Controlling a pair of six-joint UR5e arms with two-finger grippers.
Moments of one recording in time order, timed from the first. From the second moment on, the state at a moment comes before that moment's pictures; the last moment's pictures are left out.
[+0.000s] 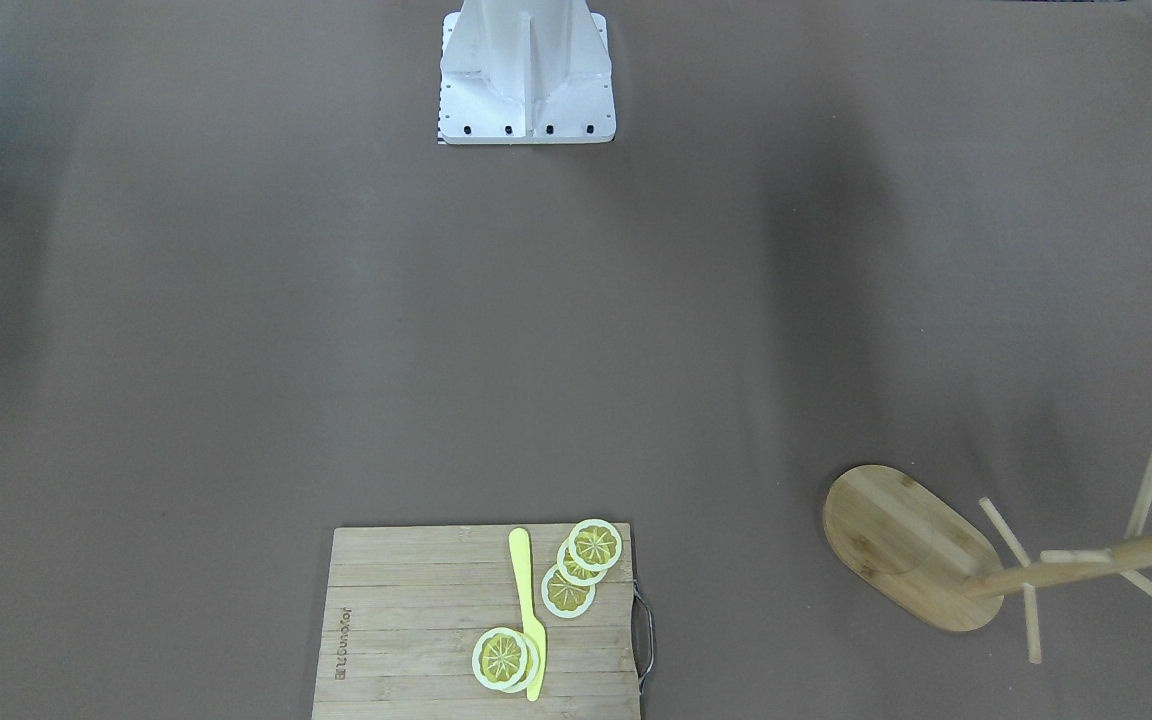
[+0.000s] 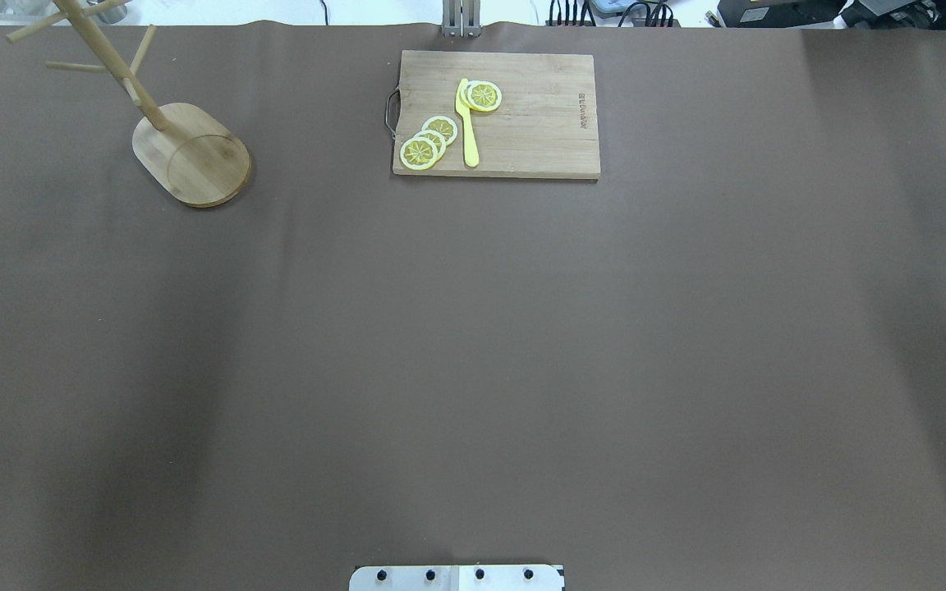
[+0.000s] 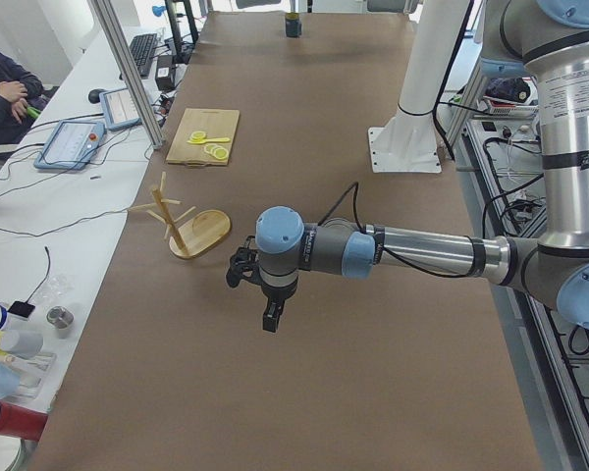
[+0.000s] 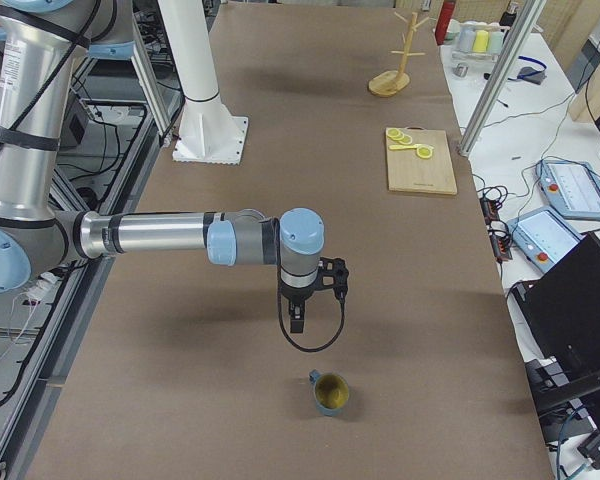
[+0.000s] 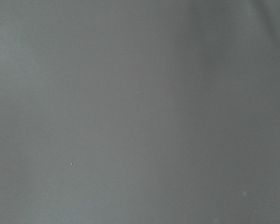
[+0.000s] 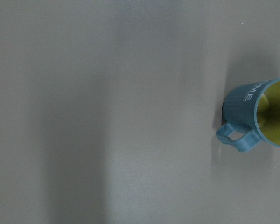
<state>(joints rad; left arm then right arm) -1.52 -1.39 -1.86 -1.61 -2.34 0.09 1.48 -1.82 1.90 -1.60 2.30 0.00</state>
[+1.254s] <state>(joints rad) -1.53 -1.46 -1.86 -1.90 -2.33 0.03 1.50 -1.73 1.96 -1.58 2.28 0.02</state>
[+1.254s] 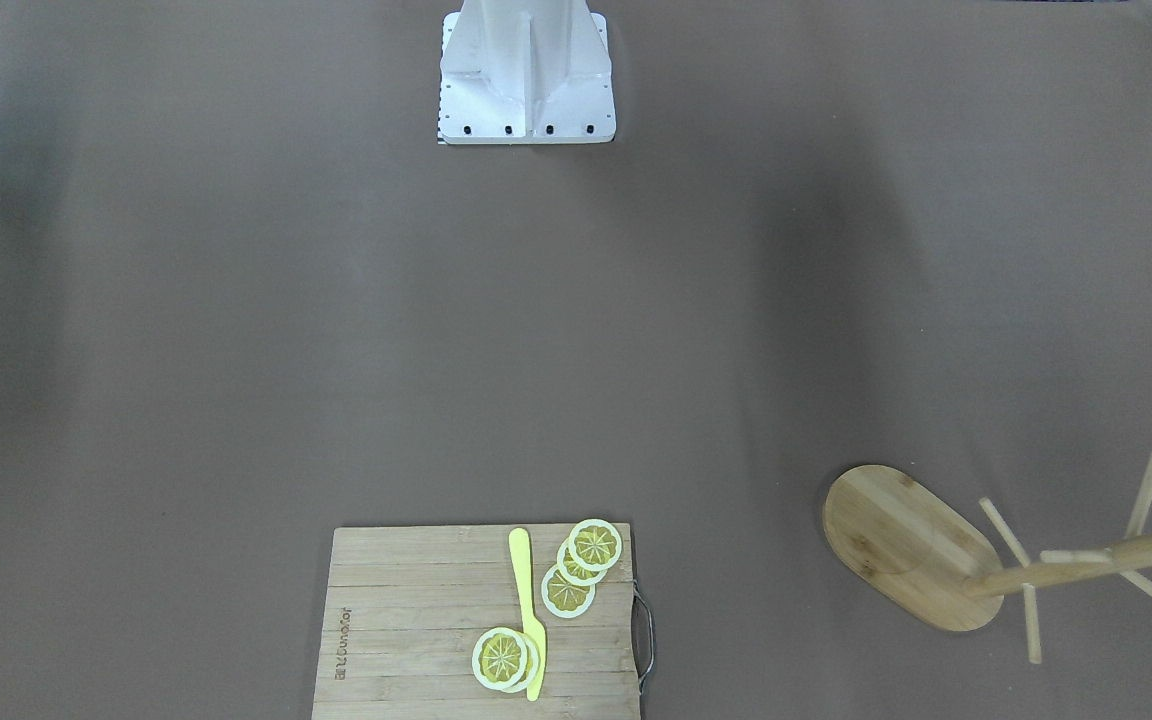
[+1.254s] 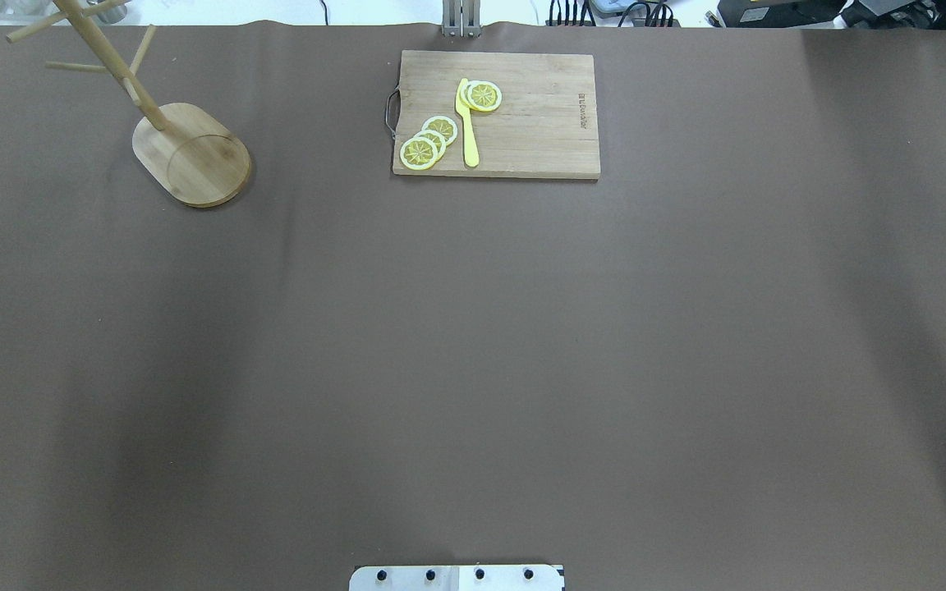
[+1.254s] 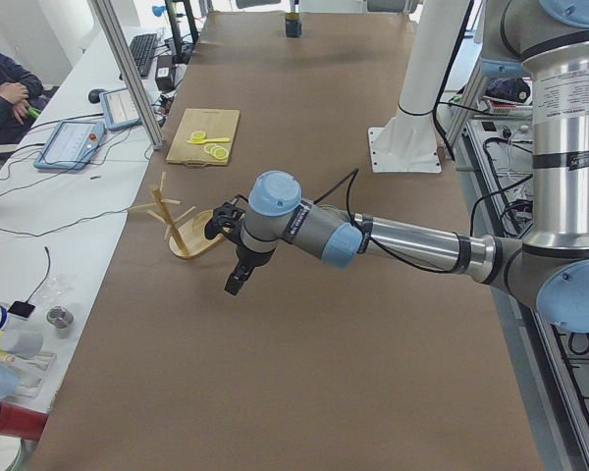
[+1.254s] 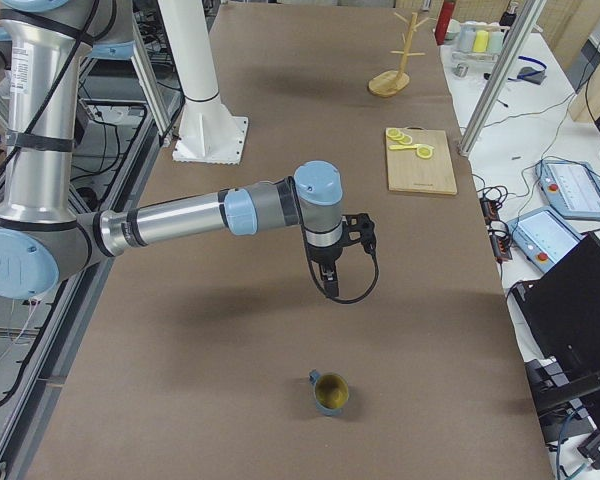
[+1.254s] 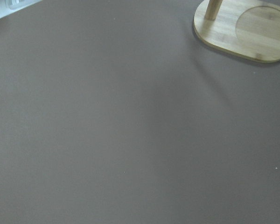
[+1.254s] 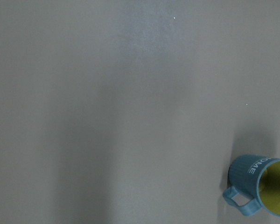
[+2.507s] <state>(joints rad) -1.53 -1.45 -1.85 -1.99 -2.32 0.02 1.51 -1.72 1.56 -1.21 2.25 0.01</state>
